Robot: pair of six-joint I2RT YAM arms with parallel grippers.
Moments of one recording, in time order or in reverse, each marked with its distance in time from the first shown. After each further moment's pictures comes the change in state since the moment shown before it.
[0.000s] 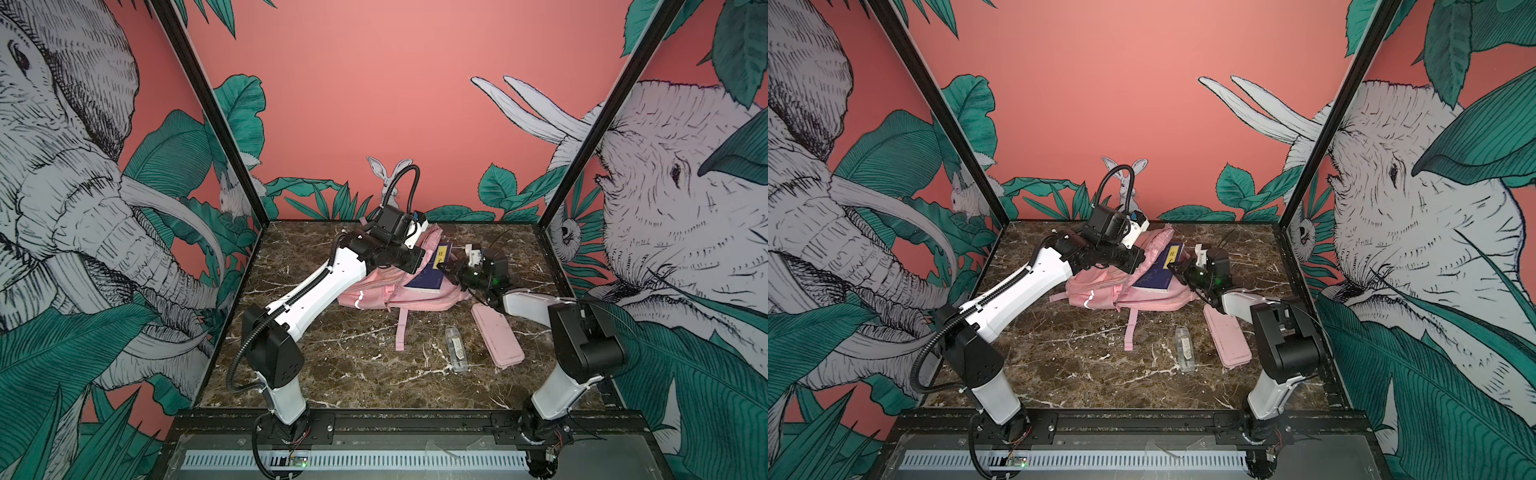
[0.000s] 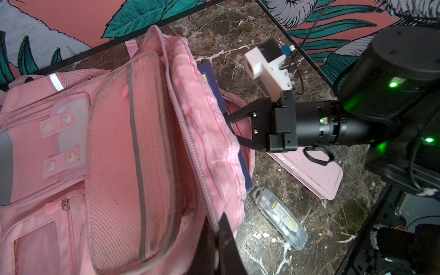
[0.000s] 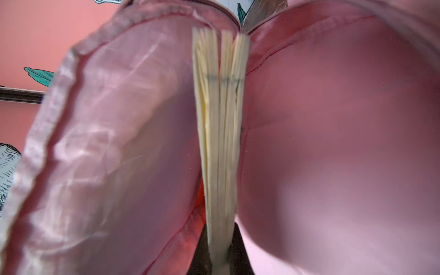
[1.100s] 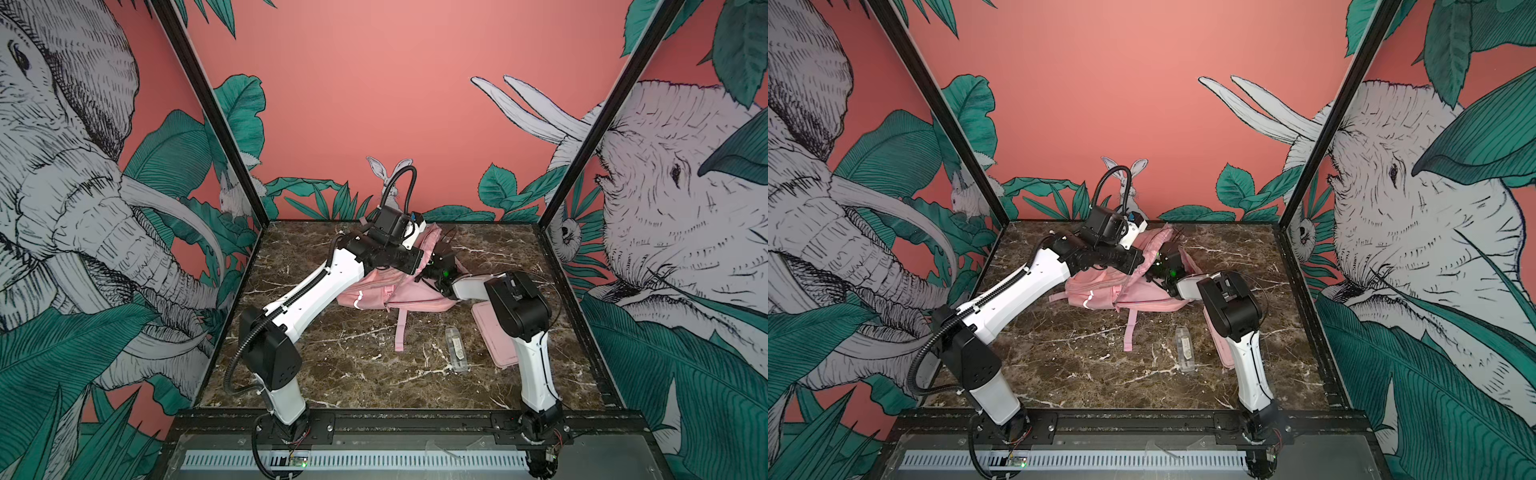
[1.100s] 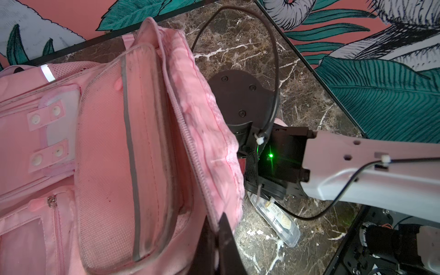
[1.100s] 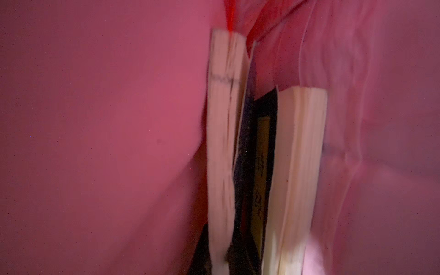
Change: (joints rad) left arm 0.008 -0.017 -0.028 0.011 0.028 -0.028; right arm 0.211 0.473 0.424 0.166 0.044 0.225
